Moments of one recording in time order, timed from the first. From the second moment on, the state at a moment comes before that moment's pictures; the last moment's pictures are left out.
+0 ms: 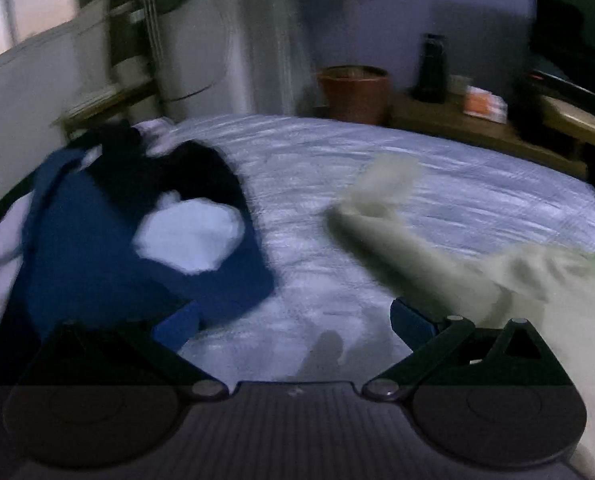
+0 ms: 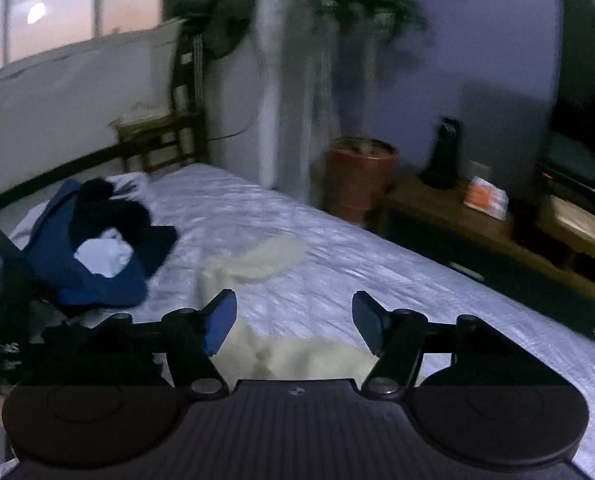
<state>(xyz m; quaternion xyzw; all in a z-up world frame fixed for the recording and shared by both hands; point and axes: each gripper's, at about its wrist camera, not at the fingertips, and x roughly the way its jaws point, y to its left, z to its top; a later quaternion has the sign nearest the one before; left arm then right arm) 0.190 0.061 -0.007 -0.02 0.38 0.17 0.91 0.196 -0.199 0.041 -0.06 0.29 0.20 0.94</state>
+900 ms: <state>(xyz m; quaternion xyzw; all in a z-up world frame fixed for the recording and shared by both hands) 0.190 0.101 -0.016 -0.12 0.39 0.21 0.89 0.237 -0.179 0.025 0.03 0.27 0.32 0.91</state>
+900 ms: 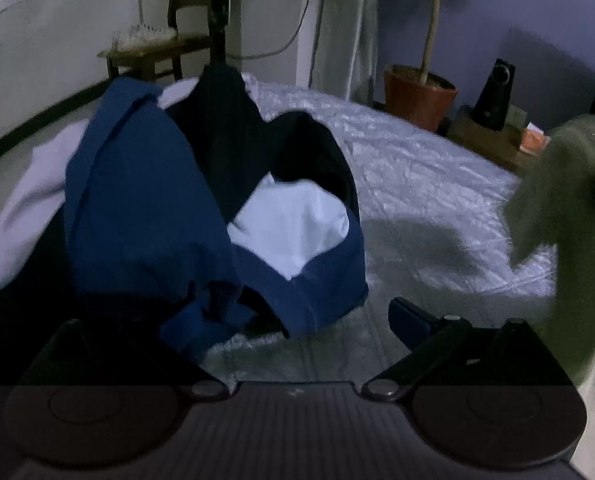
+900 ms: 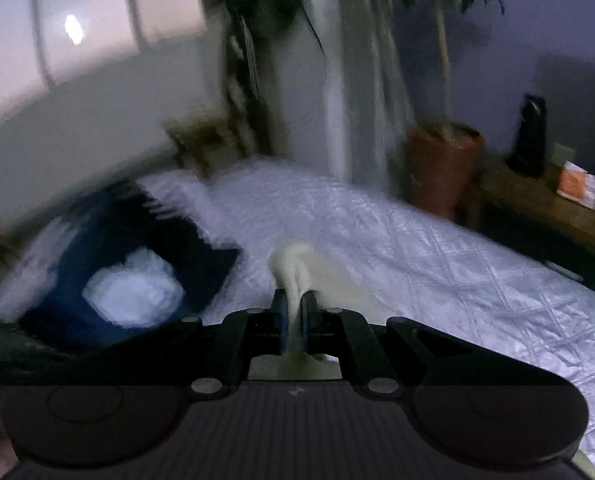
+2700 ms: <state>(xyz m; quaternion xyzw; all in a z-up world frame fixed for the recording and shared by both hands) 0.204 0.039 -0.029 -0.06 0.44 0.15 0.89 0.034 -0.187 -0.056 -0.46 0.32 0.23 0.80</state>
